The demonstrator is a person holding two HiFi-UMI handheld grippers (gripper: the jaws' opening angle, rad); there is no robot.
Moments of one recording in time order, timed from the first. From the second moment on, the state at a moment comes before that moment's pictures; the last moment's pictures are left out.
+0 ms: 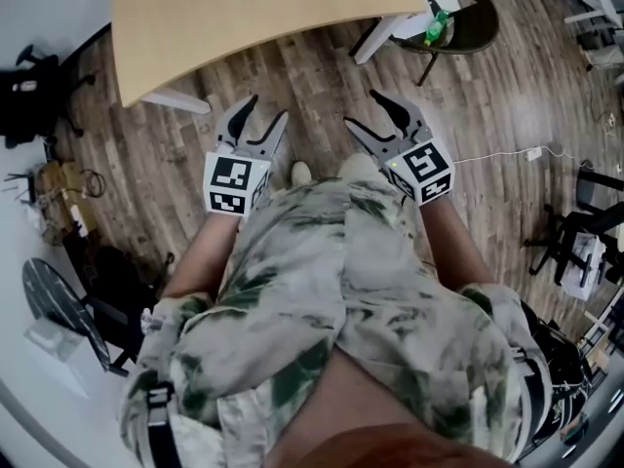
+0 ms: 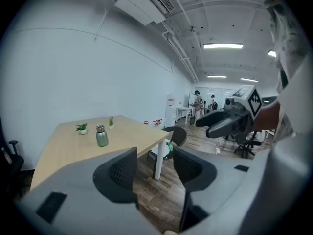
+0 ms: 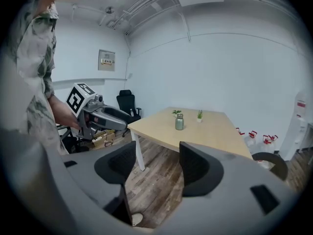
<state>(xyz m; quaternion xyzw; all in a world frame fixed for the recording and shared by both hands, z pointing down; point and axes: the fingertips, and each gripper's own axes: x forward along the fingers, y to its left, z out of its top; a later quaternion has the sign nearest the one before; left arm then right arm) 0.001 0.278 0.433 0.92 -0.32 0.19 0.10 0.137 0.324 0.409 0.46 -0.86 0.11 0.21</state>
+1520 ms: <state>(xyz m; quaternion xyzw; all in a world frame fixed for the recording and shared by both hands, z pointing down) 0.129 -0.017 0.461 0.76 -0.59 0.20 0.17 0.288 -0.016 0.422 0.18 -0.96 0.07 0.21</state>
